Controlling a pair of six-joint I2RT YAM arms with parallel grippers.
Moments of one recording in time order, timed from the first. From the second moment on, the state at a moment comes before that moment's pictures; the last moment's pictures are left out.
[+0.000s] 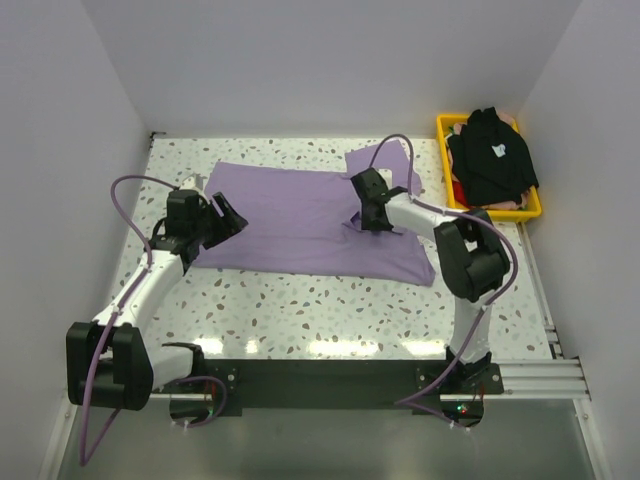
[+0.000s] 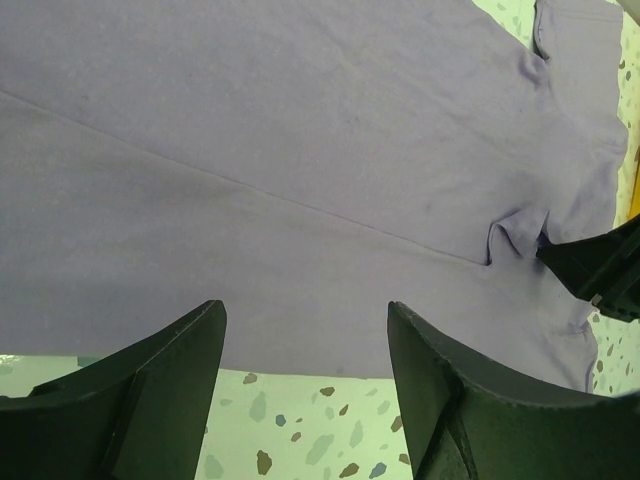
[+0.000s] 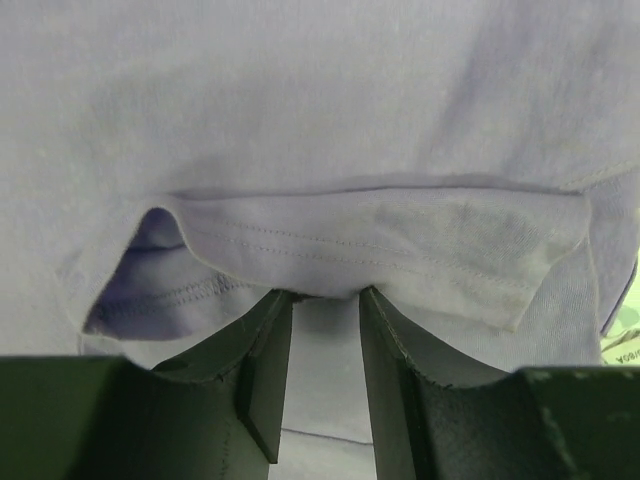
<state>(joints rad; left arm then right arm) -0.08 1.20 0.76 -0.22 0.15 -0.60 0.49 1.97 1.34 -0.45 0.40 0.46</state>
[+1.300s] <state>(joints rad) -0.08 1.39 0.93 -0.22 0.05 -0.62 0.40 2.05 1.69 -0.53 0.37 0.38</state>
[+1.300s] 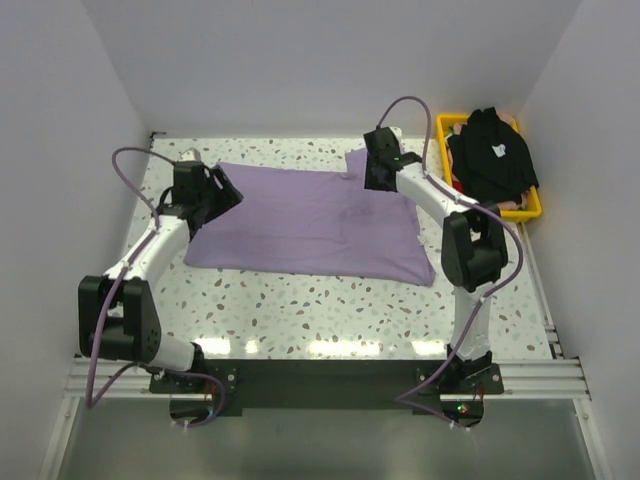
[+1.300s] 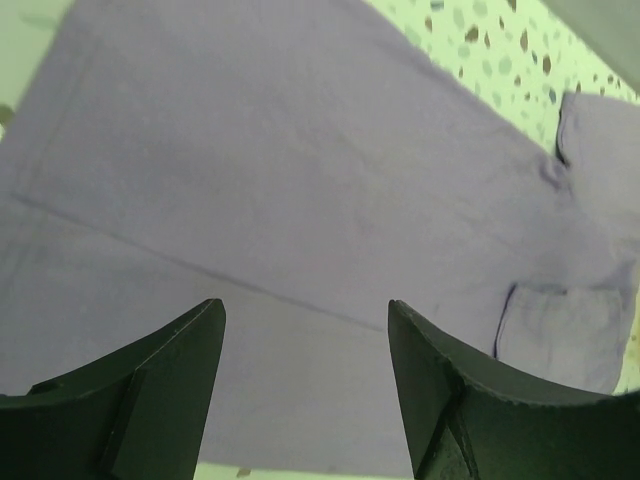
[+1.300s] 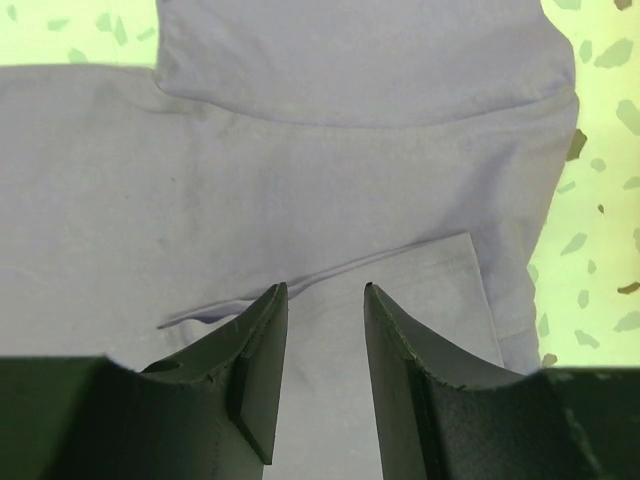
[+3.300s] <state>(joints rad) -0.04 2.49 1.97 -0.13 -0.35 -0.27 0.21 2.21 1.85 -0.34 0.06 0.31</state>
